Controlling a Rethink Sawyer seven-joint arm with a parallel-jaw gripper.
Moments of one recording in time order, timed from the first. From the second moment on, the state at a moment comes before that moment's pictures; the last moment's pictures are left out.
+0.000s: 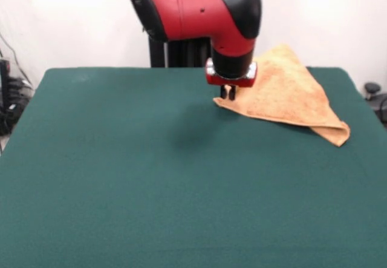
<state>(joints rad) -0.33 -0.42 0.21 1.80 -0.38 0.63 2.05</state>
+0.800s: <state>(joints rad) -0.41 -0.34 0.35 1.66 -0.48 0.95 2.05</state>
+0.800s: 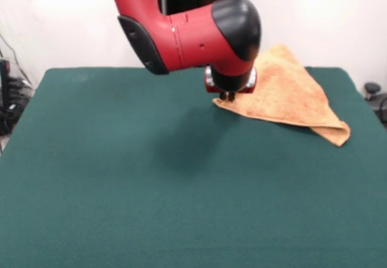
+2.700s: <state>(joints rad) -0.46 -0.39 0.43 1.68 -0.61 0.88 2.05</state>
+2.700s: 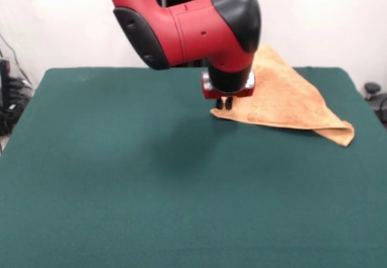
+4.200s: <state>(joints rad) -0.56 -0.24 0.59 1.48 -0.65 1.25 2.03</state>
